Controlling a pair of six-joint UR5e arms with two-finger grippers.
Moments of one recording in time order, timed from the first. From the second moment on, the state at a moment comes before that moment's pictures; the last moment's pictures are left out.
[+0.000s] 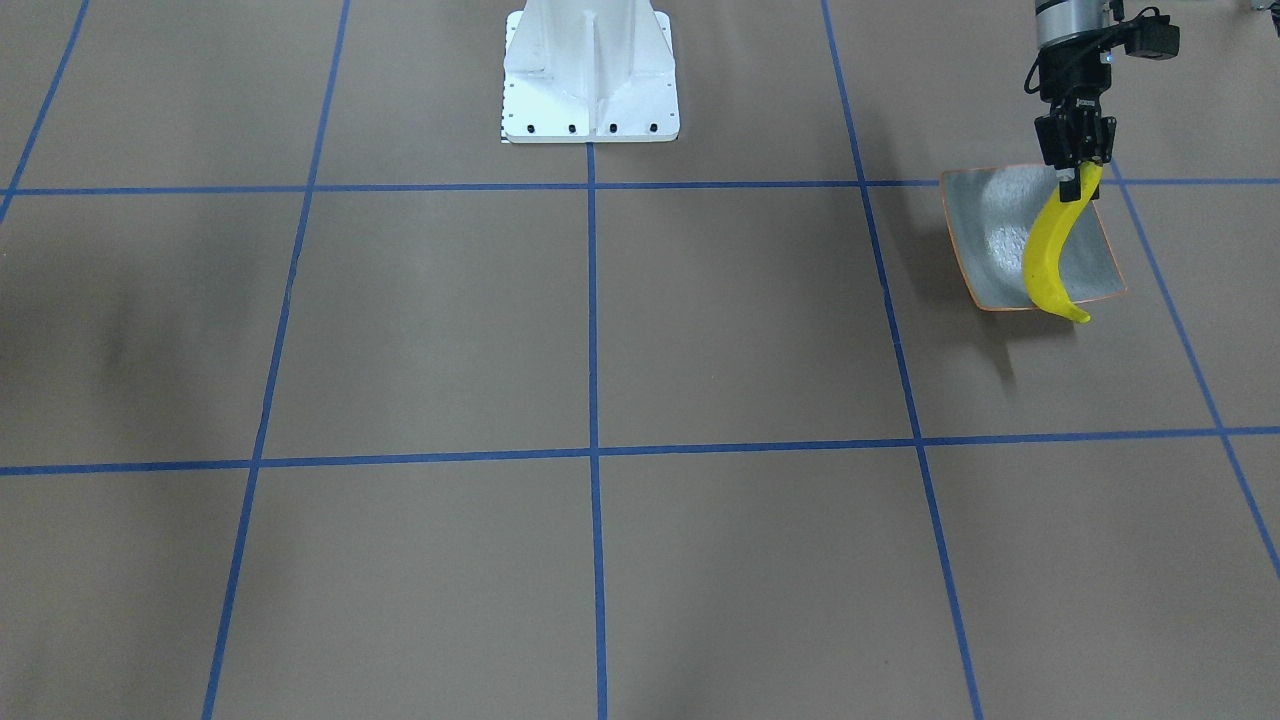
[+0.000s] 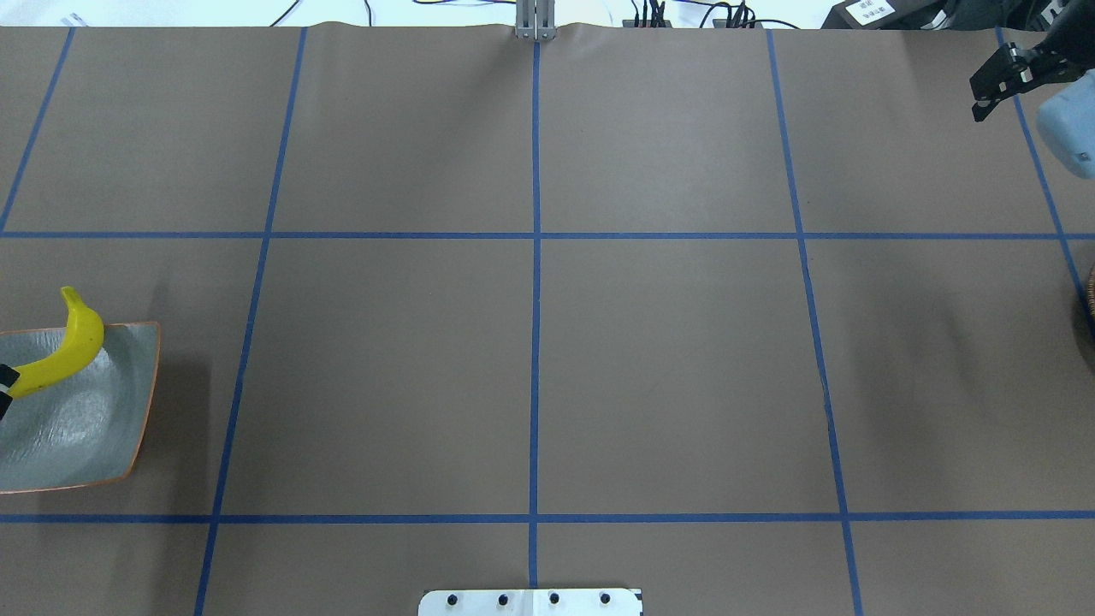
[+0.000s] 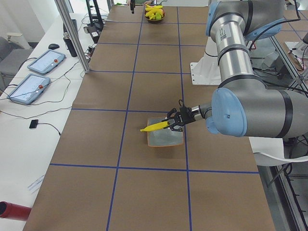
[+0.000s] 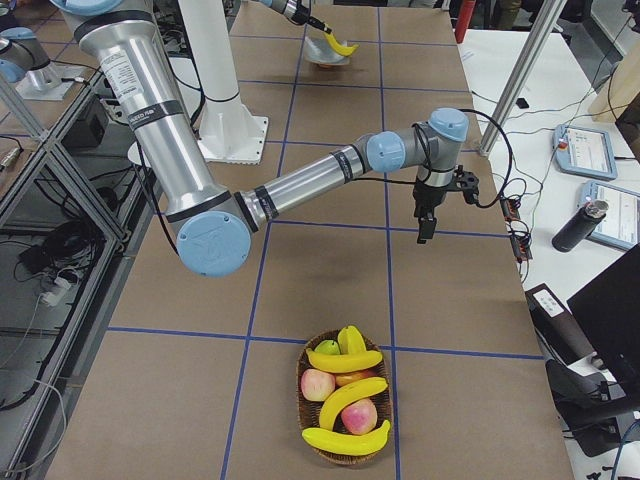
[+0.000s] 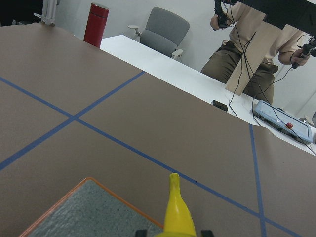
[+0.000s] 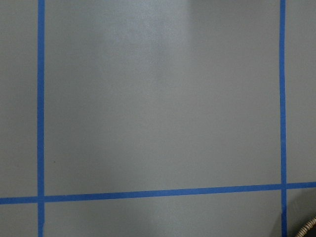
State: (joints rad) left arm 0.09 -0.83 -2.07 -2.30 -0.47 -2.33; right arm 1.29 -1.16 1.62 -1.79 2.18 0.39
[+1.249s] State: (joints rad) left arm 0.10 -0.83 -2.07 -2.33 -0.45 -2.37; right arm 1.29 -1.16 1.61 -1.79 2.18 0.39
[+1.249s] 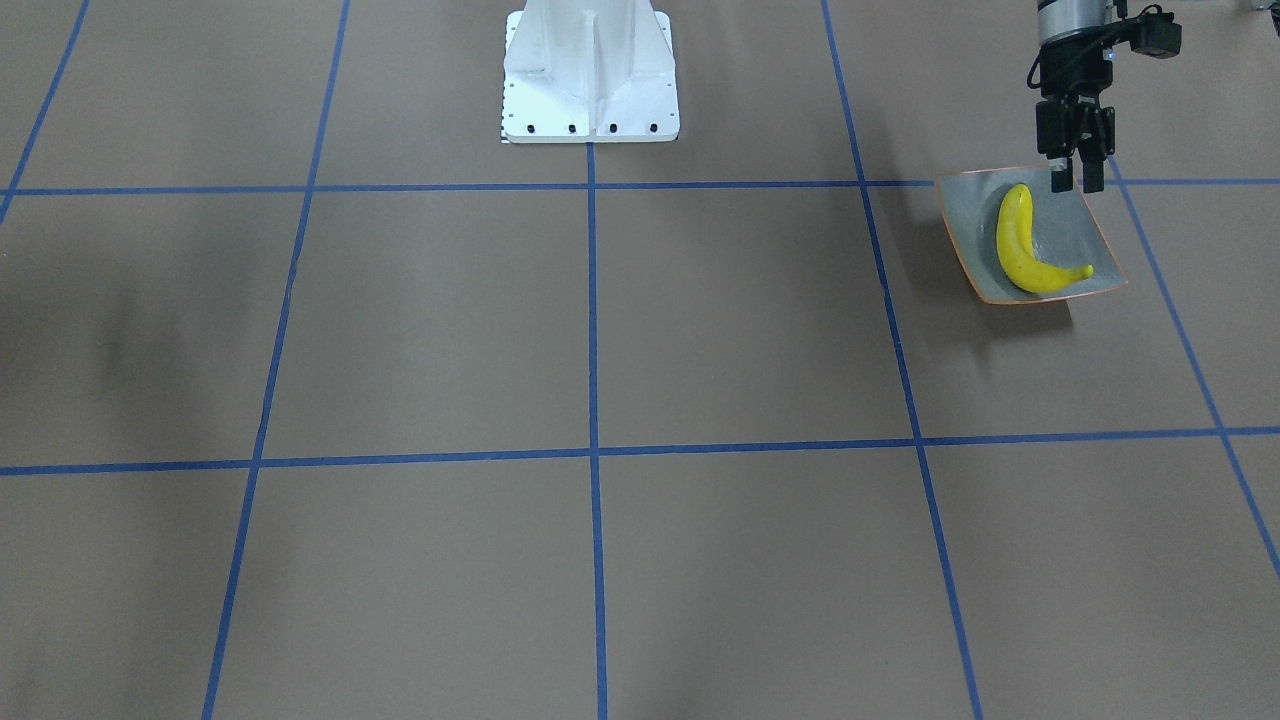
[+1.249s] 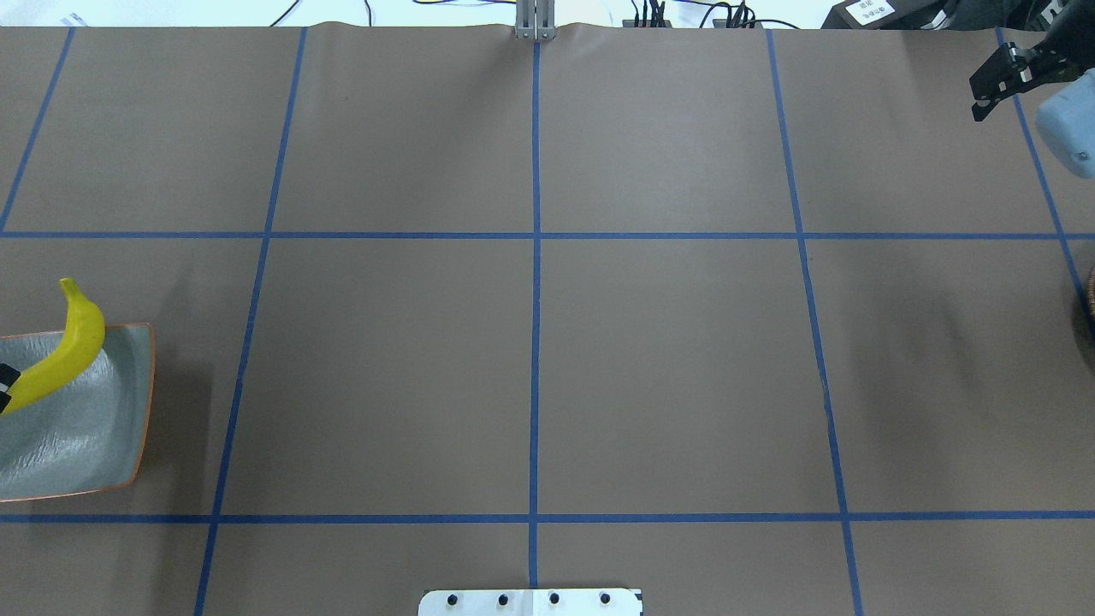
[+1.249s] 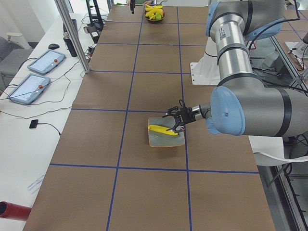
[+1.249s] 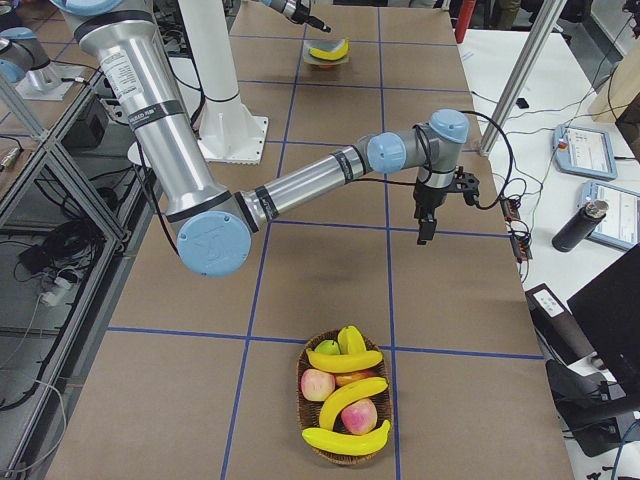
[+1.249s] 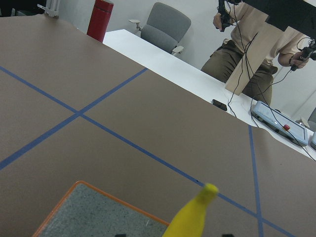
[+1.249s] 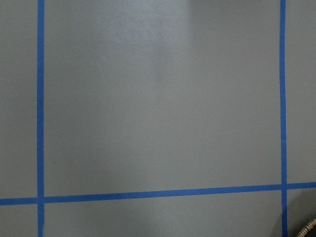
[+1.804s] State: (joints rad) left arm 0.10 -0.83 -2.07 -2.35 -0.46 -2.37; right arm 1.29 -1.16 1.60 -1.78 2.18 0.39
